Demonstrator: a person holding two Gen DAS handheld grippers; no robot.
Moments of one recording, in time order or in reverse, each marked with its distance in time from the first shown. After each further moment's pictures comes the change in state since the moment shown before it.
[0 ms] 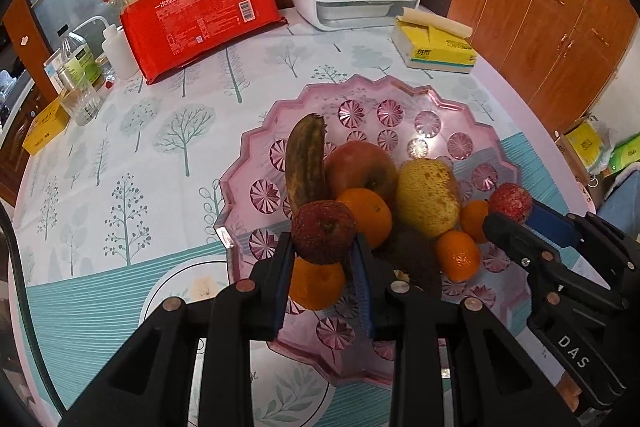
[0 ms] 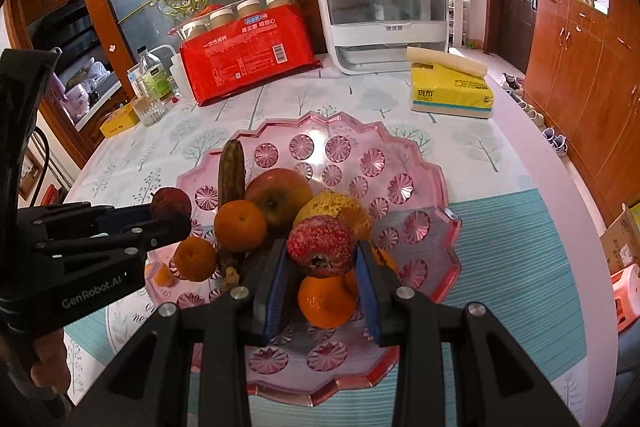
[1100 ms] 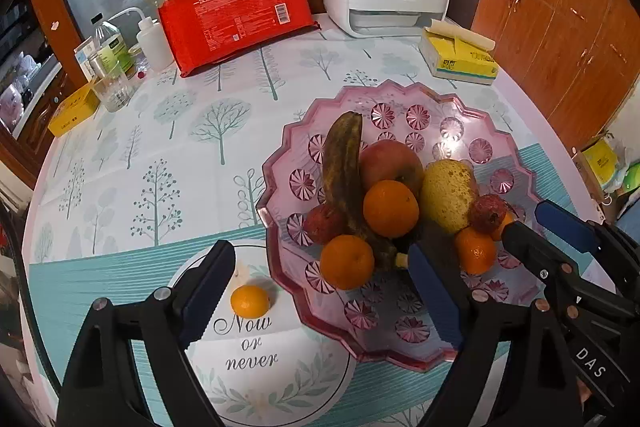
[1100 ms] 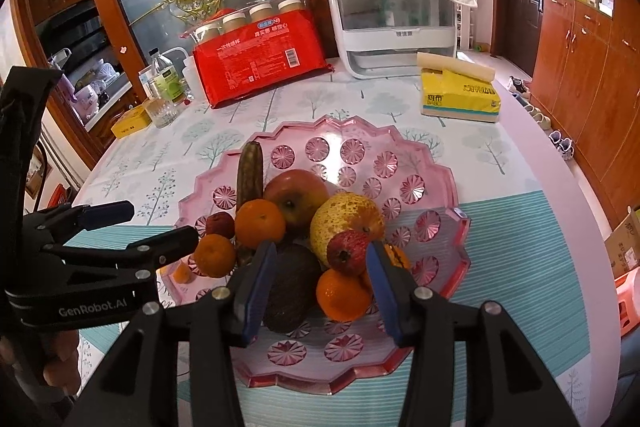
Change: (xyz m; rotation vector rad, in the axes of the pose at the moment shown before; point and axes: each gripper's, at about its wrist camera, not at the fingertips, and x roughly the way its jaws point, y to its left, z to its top) left arm -0.022 0.015 -0.015 -0.066 -0.032 0.066; right arm -0.011 0.008 -0.002 -0.009 -0.015 0.033
